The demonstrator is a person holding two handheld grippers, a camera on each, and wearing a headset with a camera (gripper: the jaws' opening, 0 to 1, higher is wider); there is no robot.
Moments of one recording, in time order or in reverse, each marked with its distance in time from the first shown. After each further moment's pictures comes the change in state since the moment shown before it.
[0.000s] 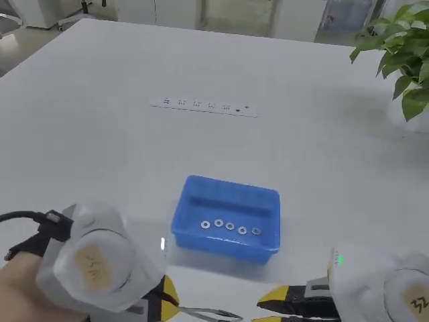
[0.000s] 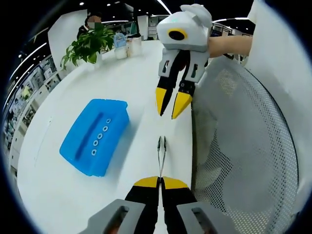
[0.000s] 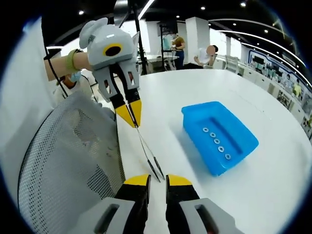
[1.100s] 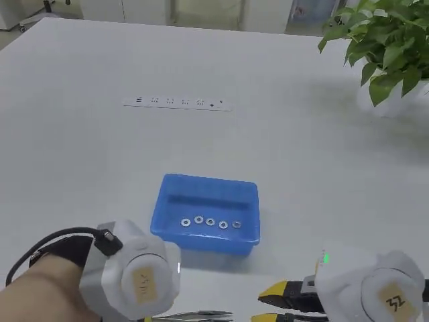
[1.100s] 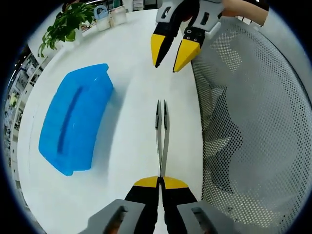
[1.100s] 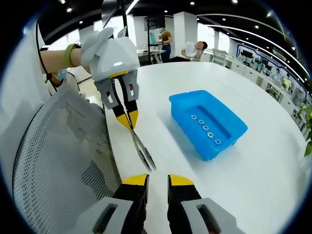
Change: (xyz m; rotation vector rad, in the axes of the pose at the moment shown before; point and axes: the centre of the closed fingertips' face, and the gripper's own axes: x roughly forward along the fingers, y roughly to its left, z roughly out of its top) left arm 0.033 0.003 -0.036 0.072 0.272 -0.062; right arm -0.004 -0.008 -0.019 0.043 0.062 -0.113
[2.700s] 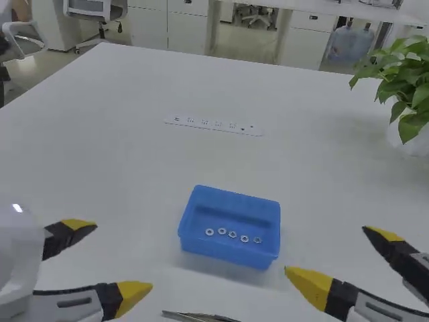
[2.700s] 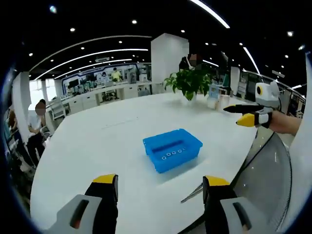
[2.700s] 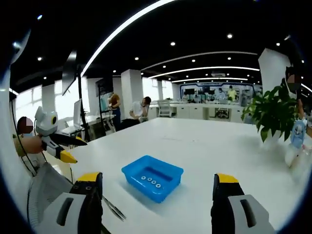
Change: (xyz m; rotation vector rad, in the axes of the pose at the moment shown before) left arm -0.168 0.017 -0.013 -0.780 -0.804 0.686; right arm -0.119 -0.069 0.062 0.274 -0.585 -0.424
